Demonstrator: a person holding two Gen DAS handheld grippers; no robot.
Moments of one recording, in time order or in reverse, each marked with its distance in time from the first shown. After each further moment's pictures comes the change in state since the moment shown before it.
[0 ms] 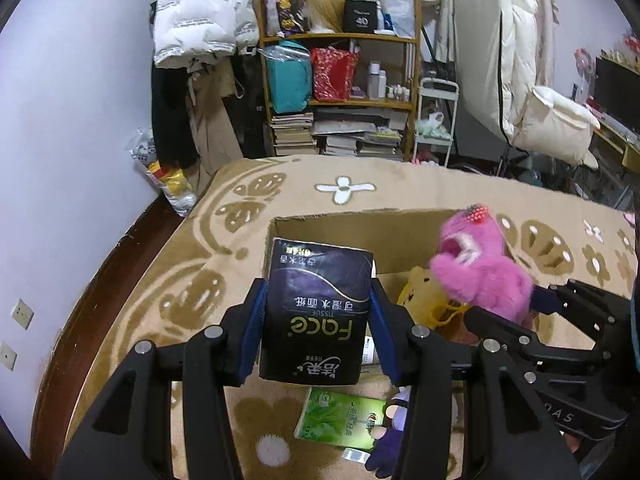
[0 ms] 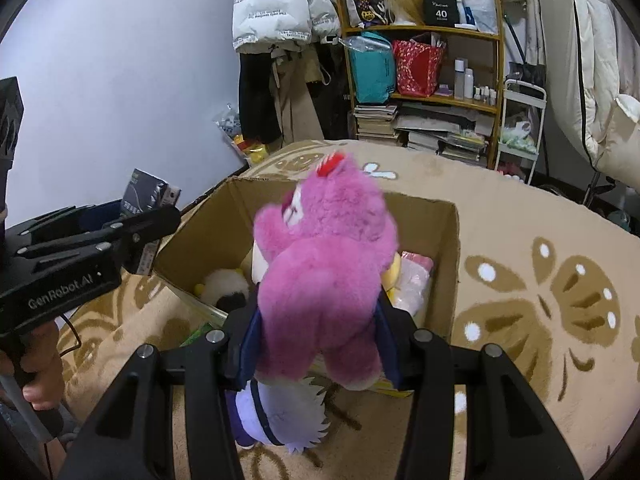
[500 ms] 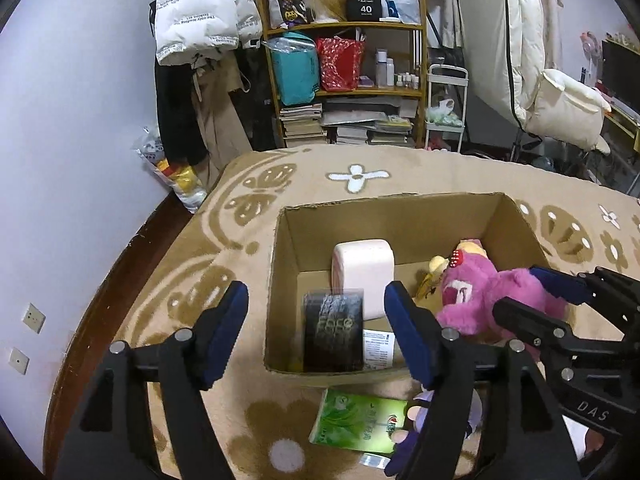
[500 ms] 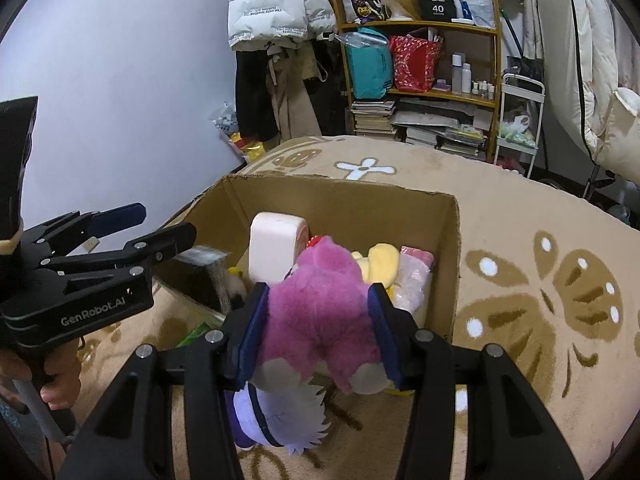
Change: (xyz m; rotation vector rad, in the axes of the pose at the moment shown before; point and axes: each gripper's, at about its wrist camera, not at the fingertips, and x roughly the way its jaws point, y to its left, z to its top) left arm 0.018 0.000 -0.005 0.029 0.027 0.054; right arm 0.004 -0.001 -0.001 0.016 0.006 -0.005
